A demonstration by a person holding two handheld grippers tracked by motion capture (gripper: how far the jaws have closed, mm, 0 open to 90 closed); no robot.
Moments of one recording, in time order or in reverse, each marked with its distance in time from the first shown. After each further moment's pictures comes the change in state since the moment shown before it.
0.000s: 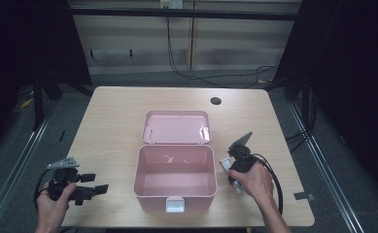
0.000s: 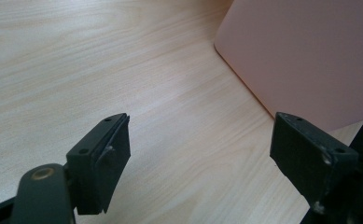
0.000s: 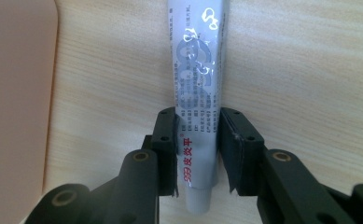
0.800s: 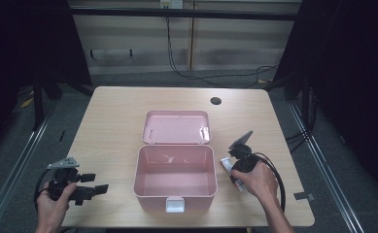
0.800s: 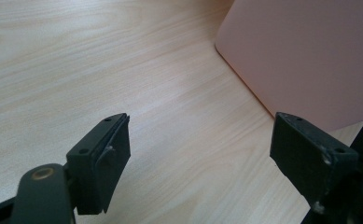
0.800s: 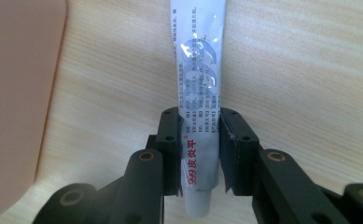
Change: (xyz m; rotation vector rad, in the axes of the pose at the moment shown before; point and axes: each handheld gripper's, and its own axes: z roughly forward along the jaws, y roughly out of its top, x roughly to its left) left arm 0.000 0.000 0.000 0.002 -0.001 -0.002; right arm -0.002 -0.003 -0.009 -0.025 -0.001 -0.082
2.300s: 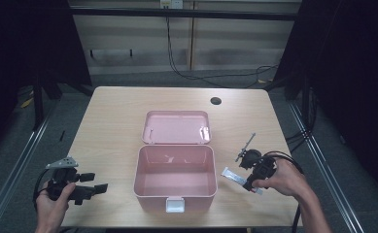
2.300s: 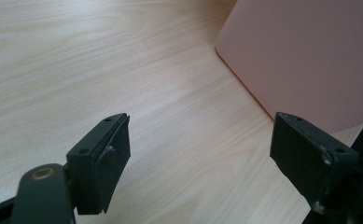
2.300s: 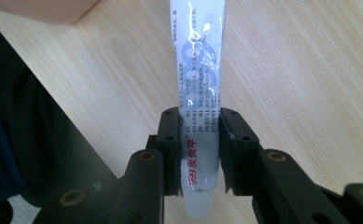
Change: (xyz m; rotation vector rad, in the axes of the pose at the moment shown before) left arm 0.000 0.000 -0.001 -0.011 0.008 0.001; right arm -0.006 -0.035 -0.048 0.043 0.048 -0.596
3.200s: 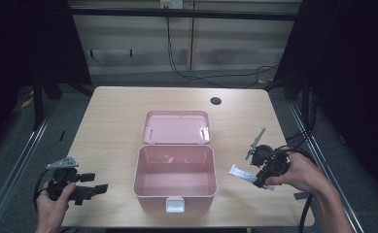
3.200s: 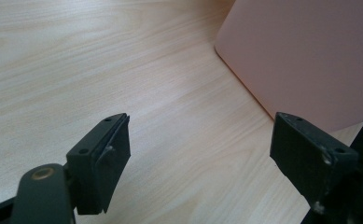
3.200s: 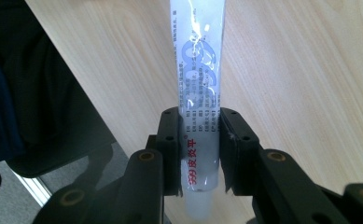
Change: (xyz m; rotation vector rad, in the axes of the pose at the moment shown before) left arm 0.000 0.000 0.000 0.004 -0.003 0.003; right arm 0.000 -0.014 -0.039 -0.001 -0.031 -0.086
